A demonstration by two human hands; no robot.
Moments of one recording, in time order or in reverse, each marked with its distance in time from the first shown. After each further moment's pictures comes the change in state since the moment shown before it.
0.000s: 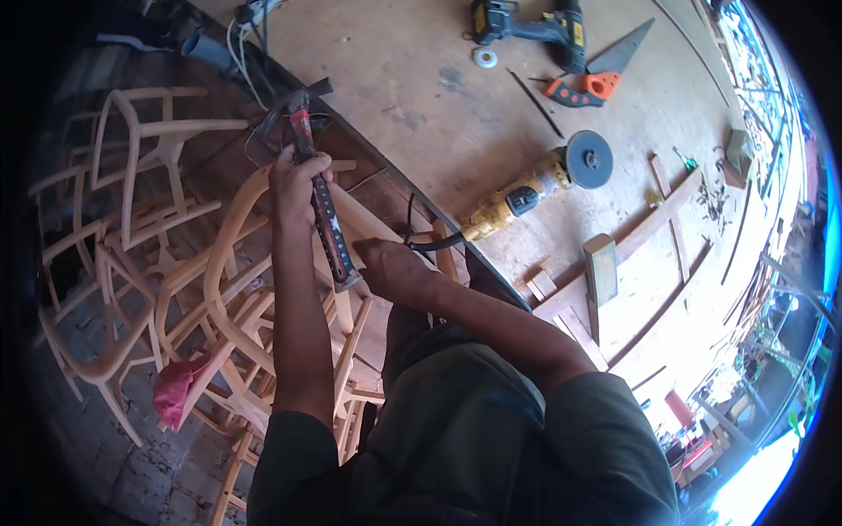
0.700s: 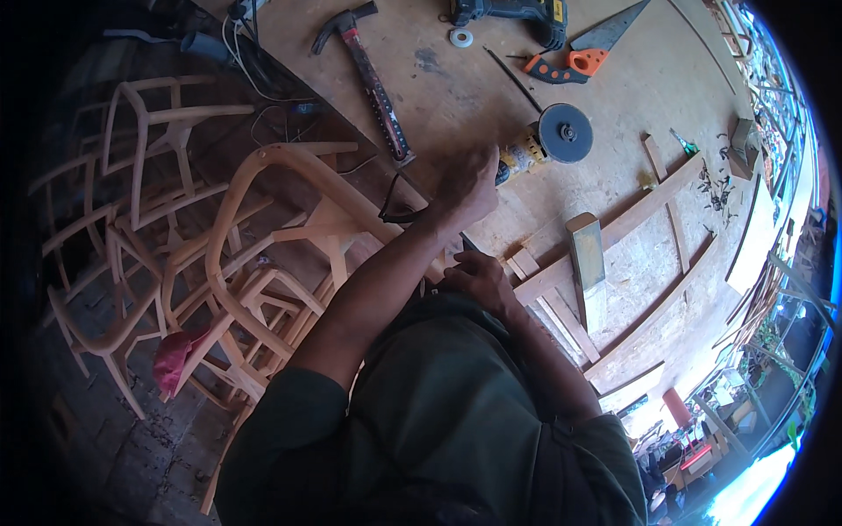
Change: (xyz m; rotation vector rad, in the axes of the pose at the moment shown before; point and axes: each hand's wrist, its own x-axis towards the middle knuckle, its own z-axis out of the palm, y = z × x) left_hand -0.081 -0.115 0.210 1.293 -0.550 0.647; right_hand -0.168 0.037 -0.084 0.494 0.064 0.727
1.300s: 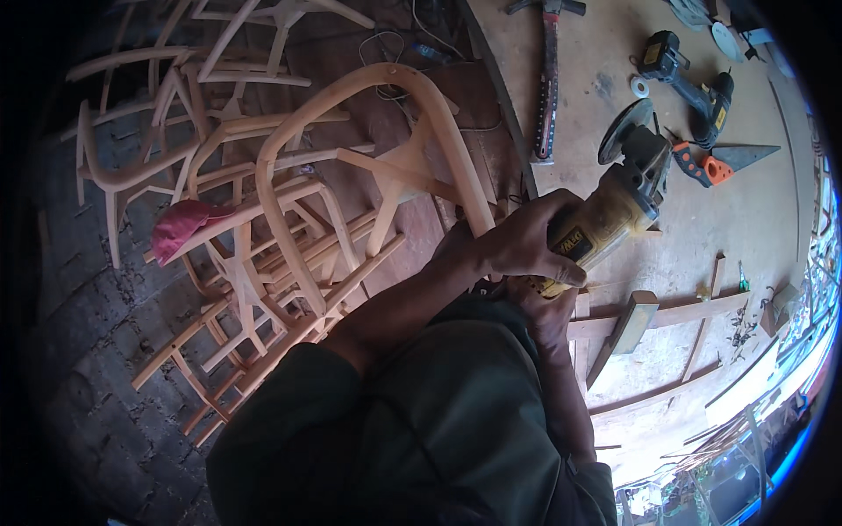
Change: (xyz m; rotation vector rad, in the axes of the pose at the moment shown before) left_hand -0.103 -0.009 -0.079 -1.182 0.109 -0.209; right_hand -0.017 -0.075 0.033 0.340 0.079 -0.229
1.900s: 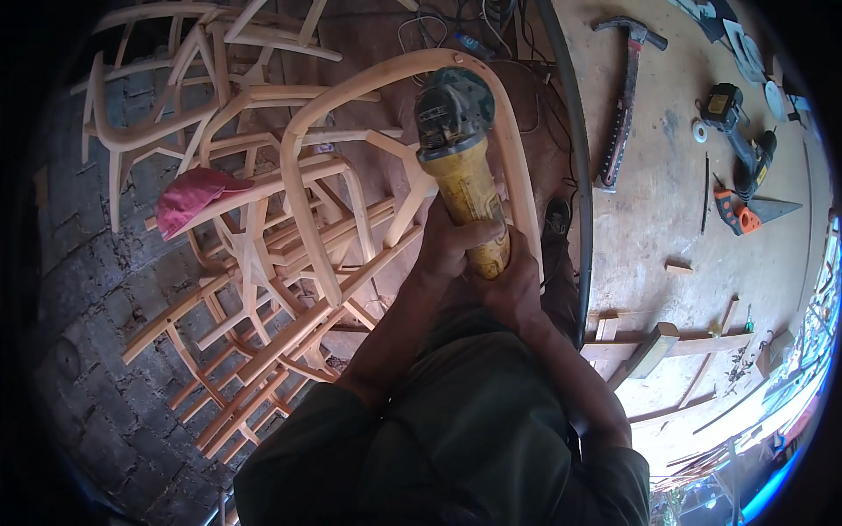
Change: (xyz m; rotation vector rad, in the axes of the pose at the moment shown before) left_hand -0.107 -0.027 -0.097 -0.548 0.661 0.096; right_hand 0.034 0.028 0.112 -0.604 -0.317 -0.189
